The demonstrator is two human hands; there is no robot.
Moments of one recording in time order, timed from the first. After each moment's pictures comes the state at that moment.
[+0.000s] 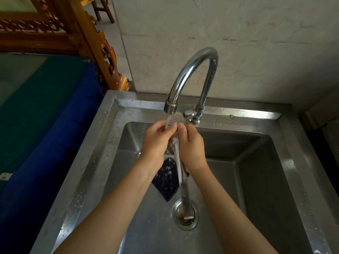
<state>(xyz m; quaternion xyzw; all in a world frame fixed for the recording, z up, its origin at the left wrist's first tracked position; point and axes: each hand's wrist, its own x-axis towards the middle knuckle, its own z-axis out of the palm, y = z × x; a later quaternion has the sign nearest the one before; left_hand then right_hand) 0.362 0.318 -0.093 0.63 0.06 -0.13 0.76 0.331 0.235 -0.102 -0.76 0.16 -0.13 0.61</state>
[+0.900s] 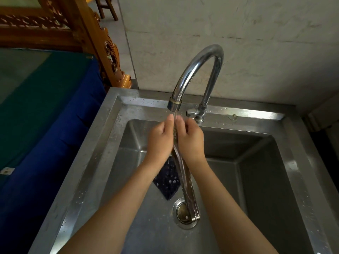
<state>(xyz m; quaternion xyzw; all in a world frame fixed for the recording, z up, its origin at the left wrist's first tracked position) 0.357 0.315 -0.098 0.78 0.00 -0.03 0.63 0.343 0.241 -0.099 -0.77 0.15 -0.15 0.60</state>
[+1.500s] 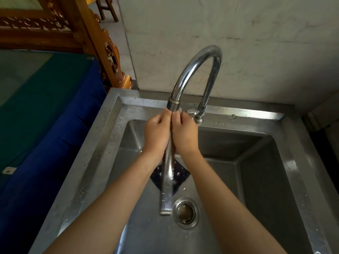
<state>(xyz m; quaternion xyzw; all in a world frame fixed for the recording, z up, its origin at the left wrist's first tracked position) 0.373 0.316 -0.090 0.70 0.06 -0.03 0.71 0.358 0.249 -0.085 -0.78 0.16 -0.11 0.60</state>
